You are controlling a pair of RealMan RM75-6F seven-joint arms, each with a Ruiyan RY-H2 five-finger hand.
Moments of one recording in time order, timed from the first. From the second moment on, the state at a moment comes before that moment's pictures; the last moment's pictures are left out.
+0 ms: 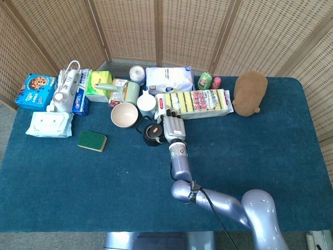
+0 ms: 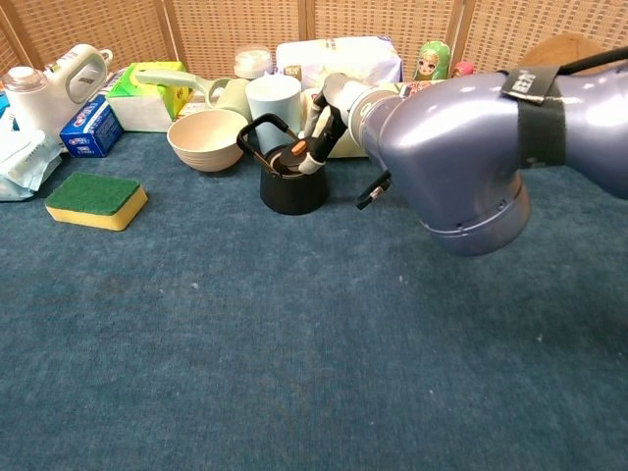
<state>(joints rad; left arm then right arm) 0.09 -0.81 0.05 -1.65 1.52 1.55 -0.57 1.17 -2.02 0.57 -1.04 -0.43 1.00 -0.65</state>
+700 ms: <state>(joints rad) 0.09 -0.81 0.05 -1.65 1.52 1.55 -0.58 1.17 -2.02 0.59 -1.08 -0.43 0.99 -0.62</state>
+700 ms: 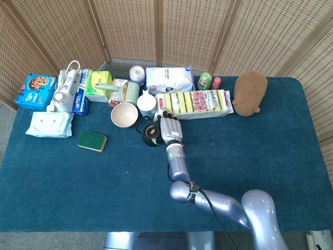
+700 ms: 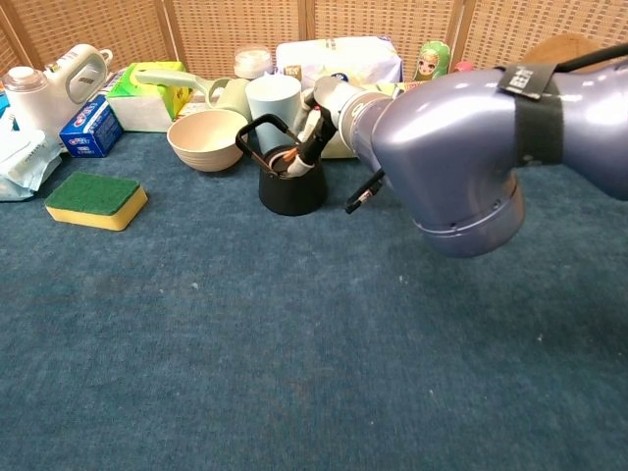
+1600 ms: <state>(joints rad) 0.10 -0.81 0.05 -1.65 1.53 1.56 -0.56 1.12 -1.94 0.54 -1.18 -0.55 1.08 -0.56</state>
